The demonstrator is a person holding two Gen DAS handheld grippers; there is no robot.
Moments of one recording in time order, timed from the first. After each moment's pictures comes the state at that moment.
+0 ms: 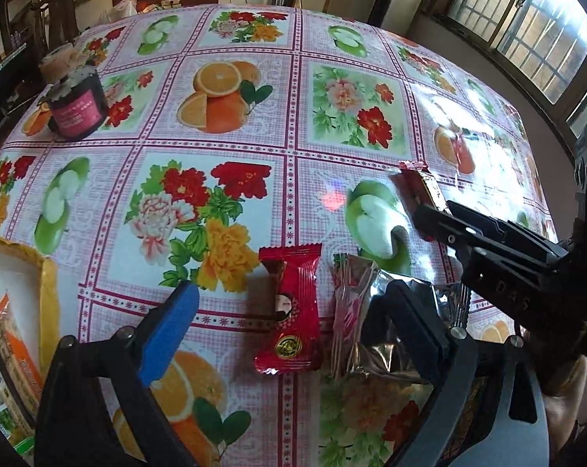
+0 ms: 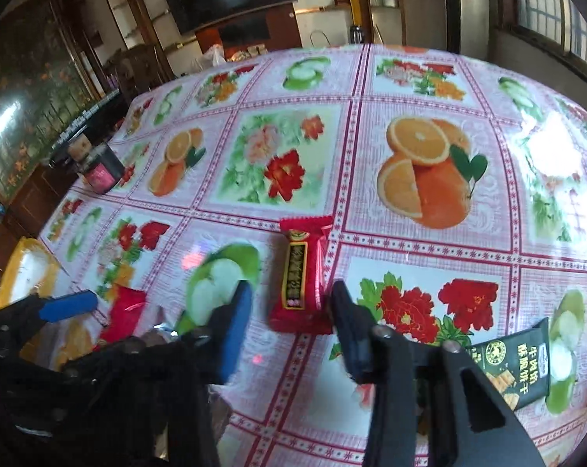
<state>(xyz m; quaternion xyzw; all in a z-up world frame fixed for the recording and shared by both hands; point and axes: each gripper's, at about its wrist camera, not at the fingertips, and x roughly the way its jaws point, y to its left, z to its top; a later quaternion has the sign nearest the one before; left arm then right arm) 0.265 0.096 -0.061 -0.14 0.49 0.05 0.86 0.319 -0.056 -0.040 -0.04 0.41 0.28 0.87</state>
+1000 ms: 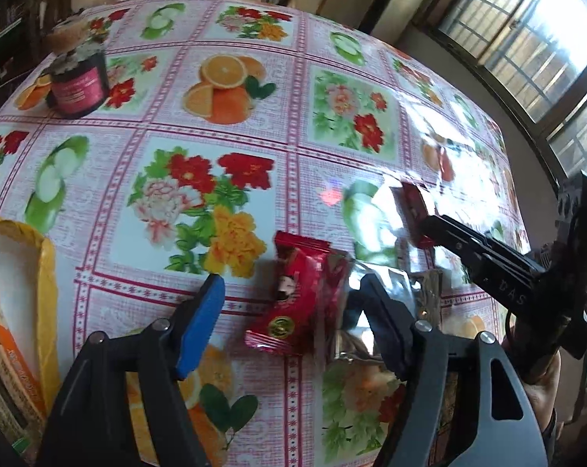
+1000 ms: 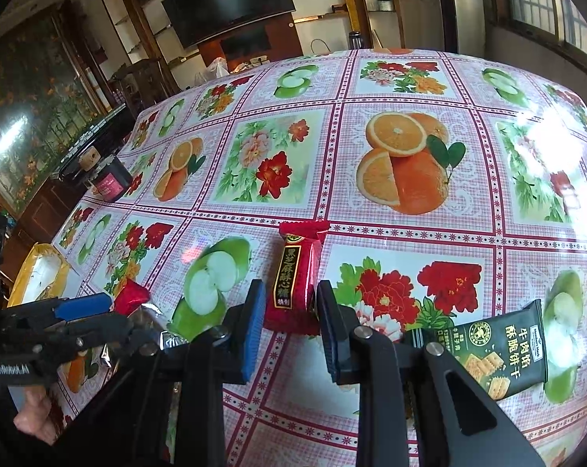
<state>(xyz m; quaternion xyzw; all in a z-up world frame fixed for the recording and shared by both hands) 0.253 0.115 -0.059 -0.19 0.48 0.02 0.85 0.312 -0.081 -0.038 0.00 0.41 0.29 0.86</state>
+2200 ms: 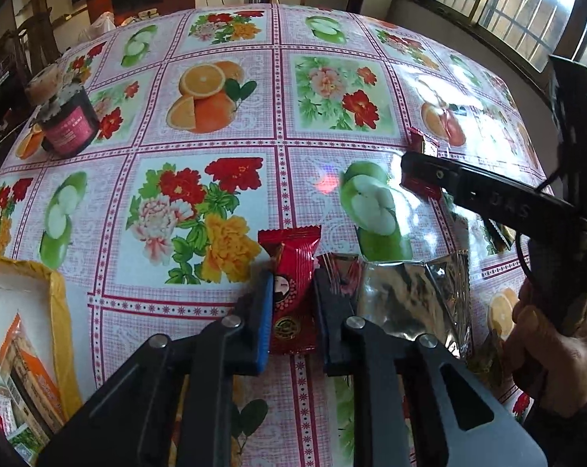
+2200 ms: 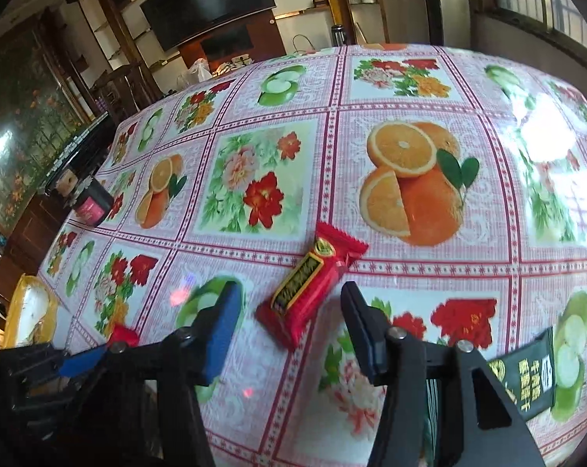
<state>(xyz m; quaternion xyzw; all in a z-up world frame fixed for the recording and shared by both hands) 0.259 0.093 -0.061 -0.09 0.50 0.03 0.86 0.341 -0.057 -0.039 0.00 0.43 0.26 0.87</state>
